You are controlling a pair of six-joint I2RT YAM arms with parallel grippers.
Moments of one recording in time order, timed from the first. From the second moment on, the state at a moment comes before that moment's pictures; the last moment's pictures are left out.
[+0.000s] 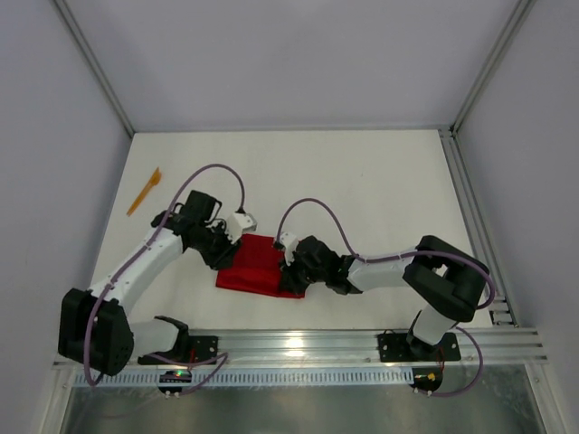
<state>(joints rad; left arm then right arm) -0.32 1.23 0.91 -0.87 0.43 0.59 0.99 1.65 0.65 0.32 -0.24 0.27</state>
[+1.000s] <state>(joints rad) -0.42 1.51 0.81 -0.71 0.27 0.54 0.95 1.34 0.67 -0.12 0.05 0.20</state>
